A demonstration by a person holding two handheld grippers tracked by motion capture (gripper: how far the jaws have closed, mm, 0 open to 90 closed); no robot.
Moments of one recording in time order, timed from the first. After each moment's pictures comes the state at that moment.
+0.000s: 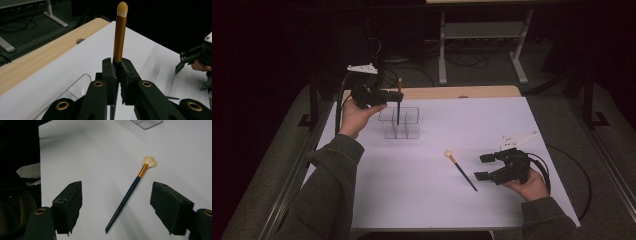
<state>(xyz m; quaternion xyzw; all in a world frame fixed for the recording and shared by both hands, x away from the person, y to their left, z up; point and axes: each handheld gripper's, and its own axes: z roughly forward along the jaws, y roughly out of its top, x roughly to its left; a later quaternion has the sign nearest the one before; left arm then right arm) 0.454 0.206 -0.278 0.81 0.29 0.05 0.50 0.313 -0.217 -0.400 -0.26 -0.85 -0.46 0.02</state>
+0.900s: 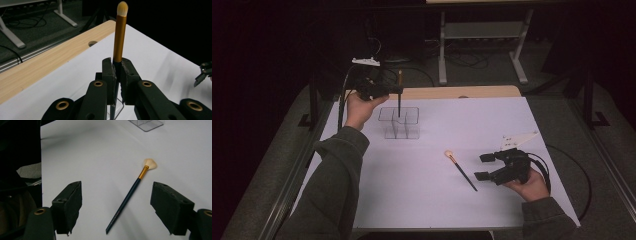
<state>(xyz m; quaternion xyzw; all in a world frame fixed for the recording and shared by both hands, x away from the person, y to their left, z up) 0.484 0.205 -0.285 0.80 0.33 0.06 0.50 0.312 -0.217 -0.398 -0.25 -0.85 -0.47 0.01</state>
